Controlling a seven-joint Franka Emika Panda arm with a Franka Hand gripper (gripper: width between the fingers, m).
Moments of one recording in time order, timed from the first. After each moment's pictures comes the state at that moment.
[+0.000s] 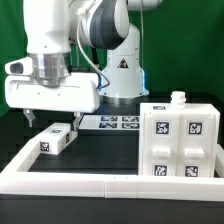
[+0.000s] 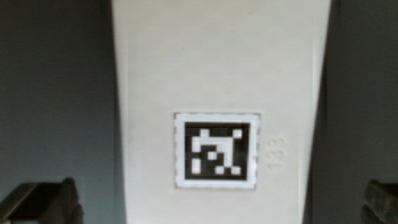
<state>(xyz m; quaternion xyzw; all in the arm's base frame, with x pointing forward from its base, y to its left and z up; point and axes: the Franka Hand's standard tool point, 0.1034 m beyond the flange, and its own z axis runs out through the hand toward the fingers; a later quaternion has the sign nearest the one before) 0.453 -0.171 0.028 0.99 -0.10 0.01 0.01</state>
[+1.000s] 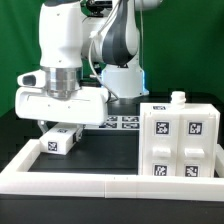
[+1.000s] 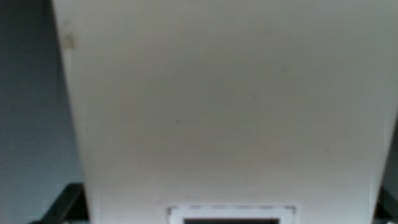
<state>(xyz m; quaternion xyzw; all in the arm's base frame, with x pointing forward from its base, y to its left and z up) 0.445 -0.149 0.007 1.00 -0.08 0.02 0.02</state>
